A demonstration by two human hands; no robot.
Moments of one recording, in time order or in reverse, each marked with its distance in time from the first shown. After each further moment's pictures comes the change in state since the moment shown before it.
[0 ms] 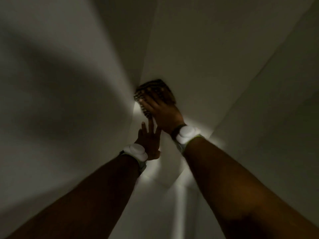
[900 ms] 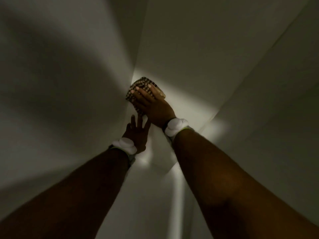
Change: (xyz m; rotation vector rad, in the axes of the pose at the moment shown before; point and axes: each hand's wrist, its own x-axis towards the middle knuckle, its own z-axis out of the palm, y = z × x) left_hand -0.004 -0.044 0.080 0.129 0.000 -0.061; right_hand -0.019 -0.047 0.065 -0.091 -0.058 -0.245
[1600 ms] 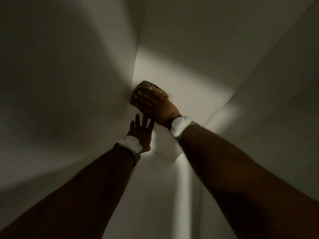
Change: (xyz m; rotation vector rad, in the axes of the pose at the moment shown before) left_hand -0.006 -0.010 0.064 0.143 -0.043 0.039; right_hand -0.023 -0.052 0.043 -0.048 -0.008 -0.069
